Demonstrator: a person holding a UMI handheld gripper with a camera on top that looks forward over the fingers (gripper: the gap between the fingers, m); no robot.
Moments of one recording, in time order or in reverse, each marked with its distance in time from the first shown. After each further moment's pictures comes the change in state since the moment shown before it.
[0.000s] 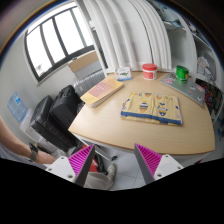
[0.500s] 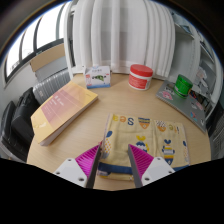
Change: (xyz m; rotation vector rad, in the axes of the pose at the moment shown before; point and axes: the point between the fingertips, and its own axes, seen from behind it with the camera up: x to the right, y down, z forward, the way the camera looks) arm 0.087 -0.113 0.196 -0.006 0.371 -0.007
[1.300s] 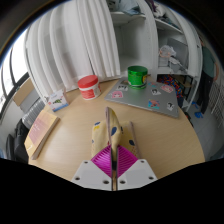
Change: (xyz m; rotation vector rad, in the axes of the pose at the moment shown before) arm 0.149 -0.003 -0.047 0.050 0.063 0.304
